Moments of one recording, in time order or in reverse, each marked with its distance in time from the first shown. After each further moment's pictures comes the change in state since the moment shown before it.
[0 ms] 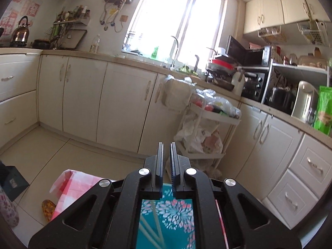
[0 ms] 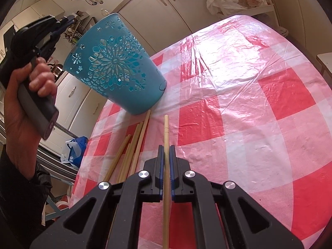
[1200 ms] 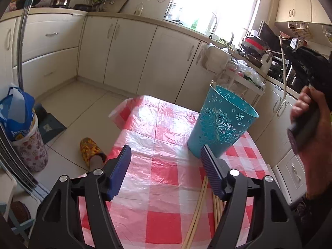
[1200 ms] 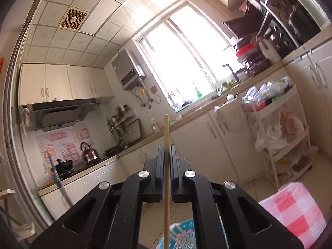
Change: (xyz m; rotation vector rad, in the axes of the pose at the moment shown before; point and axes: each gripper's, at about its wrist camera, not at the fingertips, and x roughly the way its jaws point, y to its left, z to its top) left arm -0.168 0.108 -0.119 -0.146 0.206 0.178; right arm -0.094 0.164 0.167 -0.193 -0.850 0.173
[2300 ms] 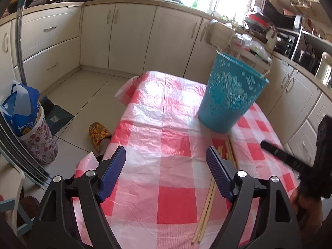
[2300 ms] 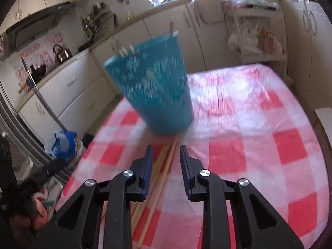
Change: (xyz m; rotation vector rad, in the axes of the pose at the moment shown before) left arm 0.011 -0.002 -0.029 0.078 0.156 0.069; right arm -0.084 -0.050 -0.190 -0.101 0.783 -0.186
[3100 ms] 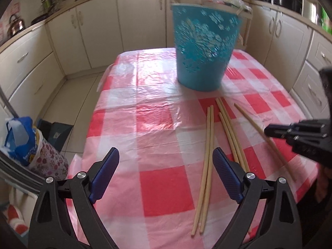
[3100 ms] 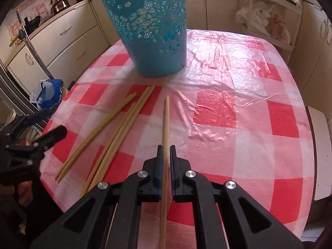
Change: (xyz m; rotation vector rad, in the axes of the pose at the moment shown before) left arm 0.036 -0.059 -0.019 0.322 0.164 0.044; right arm 0.008 -0.009 -0.018 -0.146 0.261 -0.103
